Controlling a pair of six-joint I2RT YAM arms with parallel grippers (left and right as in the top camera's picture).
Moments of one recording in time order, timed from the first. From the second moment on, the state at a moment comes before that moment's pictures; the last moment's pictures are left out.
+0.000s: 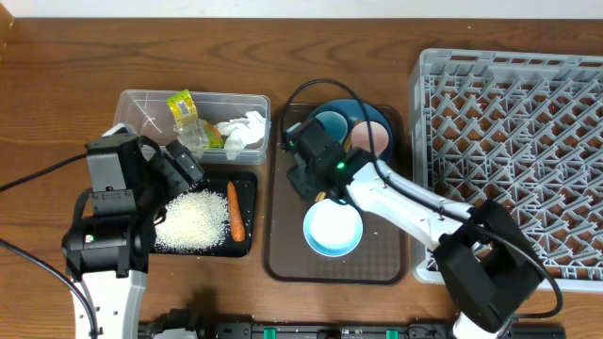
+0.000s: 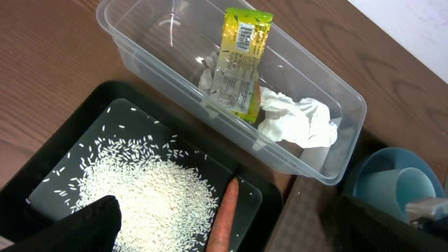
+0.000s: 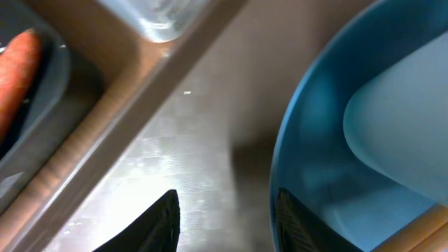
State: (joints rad) left arm 0.08 0.97 1.00 -0.87 -0.01 -0.53; right arm 0.76 1.87 1.23 -0.43 -0.01 0.12
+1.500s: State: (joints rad) left arm 0.08 0.97 1.00 -0.87 -0.01 -0.53; right arm 0.78 1.75 1.23 -0.59 -0.01 0.15
